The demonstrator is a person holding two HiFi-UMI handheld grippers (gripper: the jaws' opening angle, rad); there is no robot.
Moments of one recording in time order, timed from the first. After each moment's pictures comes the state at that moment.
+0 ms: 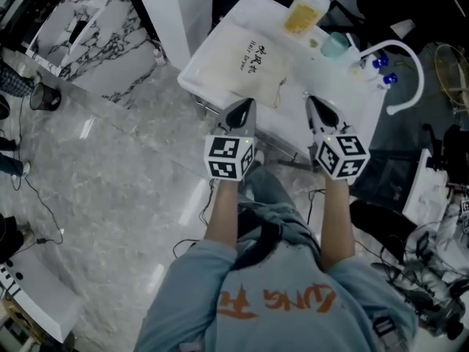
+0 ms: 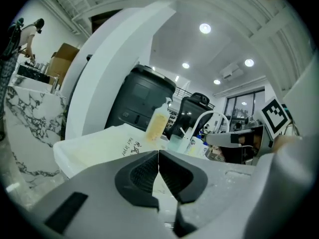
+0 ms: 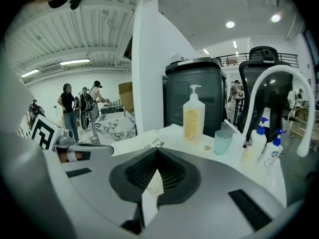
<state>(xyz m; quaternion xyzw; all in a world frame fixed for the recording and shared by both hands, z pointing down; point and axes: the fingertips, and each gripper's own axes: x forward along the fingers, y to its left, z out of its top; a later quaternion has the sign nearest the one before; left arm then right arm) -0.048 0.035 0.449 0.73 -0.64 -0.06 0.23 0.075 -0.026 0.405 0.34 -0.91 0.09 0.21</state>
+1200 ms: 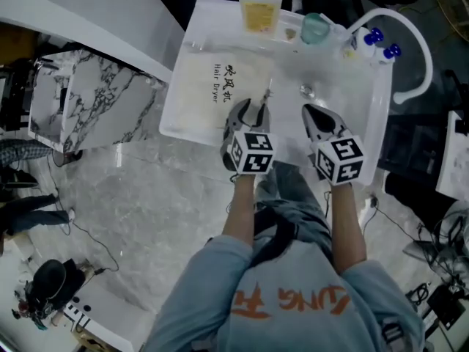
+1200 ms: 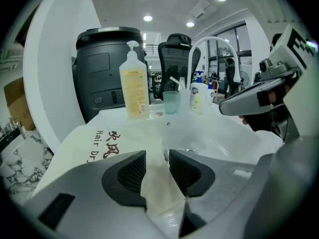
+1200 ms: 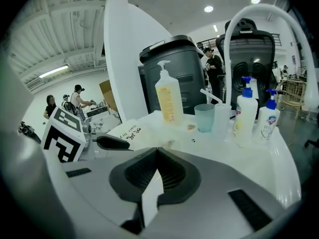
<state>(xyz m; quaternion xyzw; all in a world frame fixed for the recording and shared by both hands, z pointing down) 0.021 -0.088 0.537 0.75 -0.58 0.27 0.18 0.131 -0.093 0.480 0.38 -0.88 0.19 0.22</state>
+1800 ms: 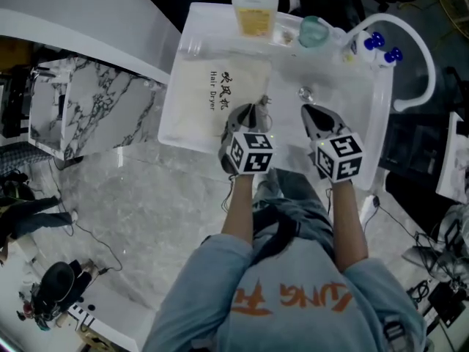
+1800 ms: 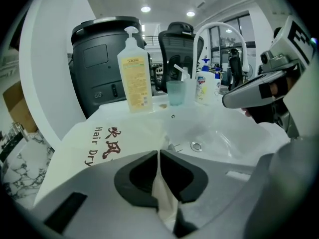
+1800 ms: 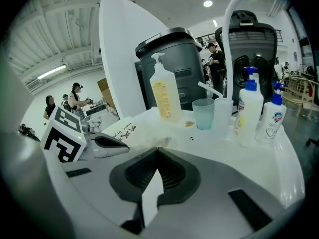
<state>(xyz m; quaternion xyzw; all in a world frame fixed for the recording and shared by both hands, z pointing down) 0.012 -0.103 0.561 0.72 -0.58 0.31 0.20 0.136 -0.117 0.500 0.37 -0.87 0.21 0.24</state>
